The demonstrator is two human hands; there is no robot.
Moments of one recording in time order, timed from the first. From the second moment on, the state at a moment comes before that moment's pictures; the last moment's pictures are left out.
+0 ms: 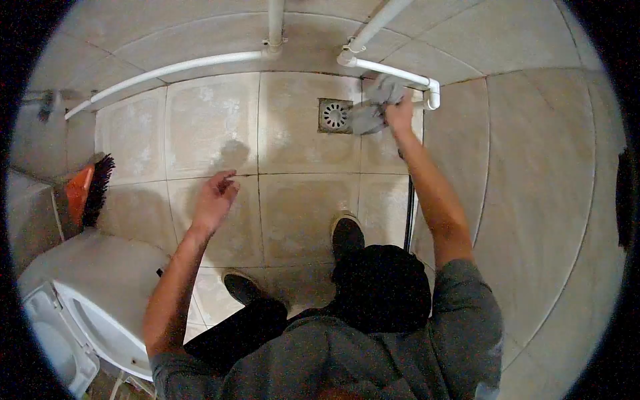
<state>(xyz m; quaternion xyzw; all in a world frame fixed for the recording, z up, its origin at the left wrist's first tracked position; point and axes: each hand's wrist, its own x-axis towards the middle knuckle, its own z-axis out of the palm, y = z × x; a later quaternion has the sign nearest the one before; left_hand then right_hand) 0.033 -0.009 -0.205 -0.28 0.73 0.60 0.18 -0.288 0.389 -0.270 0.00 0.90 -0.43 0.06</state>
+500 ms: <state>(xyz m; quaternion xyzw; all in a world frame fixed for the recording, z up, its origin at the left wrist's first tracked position) 0.017 0.011 -0.182 -0.19 0.74 0.60 0.24 -0.213 0.215 -0.271 -0.48 0.86 -0.13 0.13</state>
